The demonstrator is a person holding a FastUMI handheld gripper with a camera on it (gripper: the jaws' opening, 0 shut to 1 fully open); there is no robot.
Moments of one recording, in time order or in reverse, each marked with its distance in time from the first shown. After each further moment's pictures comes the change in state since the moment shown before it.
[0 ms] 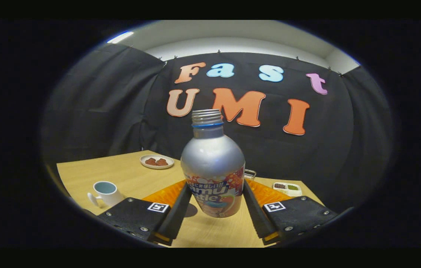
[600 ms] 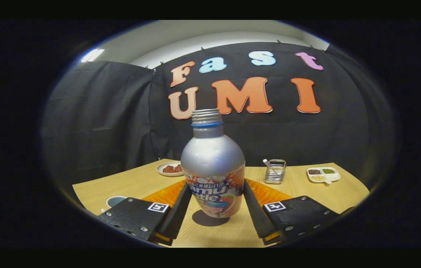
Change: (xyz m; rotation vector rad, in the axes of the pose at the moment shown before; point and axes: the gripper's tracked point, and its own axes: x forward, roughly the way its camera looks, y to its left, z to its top) arm 0.061 0.045 -0.037 0.189 0.029 0.112
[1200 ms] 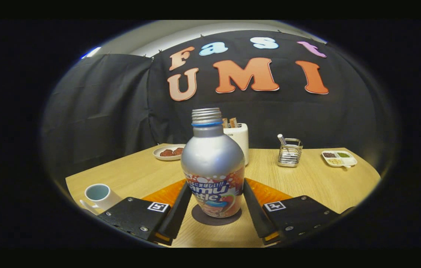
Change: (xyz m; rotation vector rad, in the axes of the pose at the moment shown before) arm 0.045 0.014 -0.080 0.015 0.123 0.011
